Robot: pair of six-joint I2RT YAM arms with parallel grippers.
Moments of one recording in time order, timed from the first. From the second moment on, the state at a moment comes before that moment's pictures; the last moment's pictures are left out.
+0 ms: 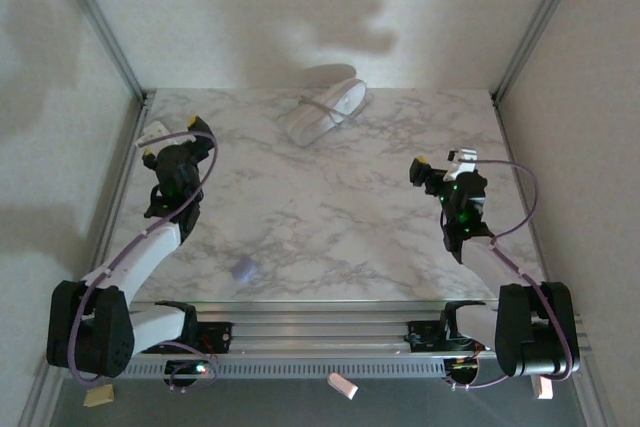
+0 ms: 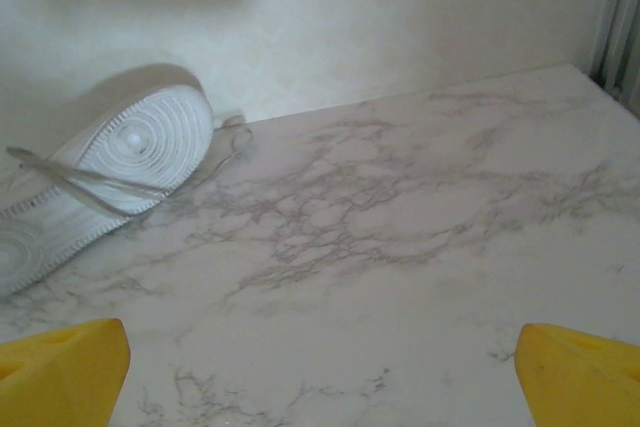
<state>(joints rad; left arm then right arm) -0.13 1.19 0.69 0.39 -0.52 -0.49 0.09 1.15 0.44 0.48 0.00 0.23</state>
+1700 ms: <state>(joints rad) -0.36 2.37 1.82 -0.09 -0.12 -1.04 0.40 1.45 0.85 -0.08 0.03 0.16</state>
